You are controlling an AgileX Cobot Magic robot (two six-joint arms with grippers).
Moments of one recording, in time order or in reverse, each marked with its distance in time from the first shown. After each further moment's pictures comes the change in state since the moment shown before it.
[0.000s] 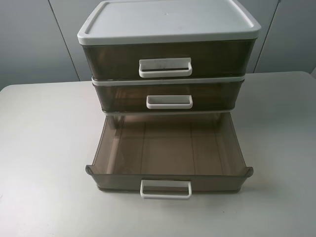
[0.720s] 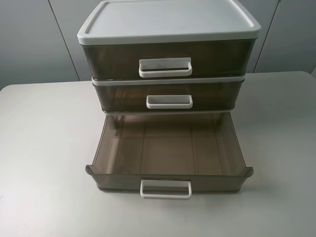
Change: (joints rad) left arm 0.000 0.000 0.000 0.000 0.000 0.000; right arm -0.035 0.000 0.011 -0.064 0.128 0.011
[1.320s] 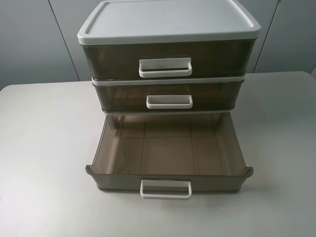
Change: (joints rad) left arm 0.000 0.000 0.000 0.000 0.000 0.000; right arm -0.841 0.000 0.000 0.090 -0.003 -0.124
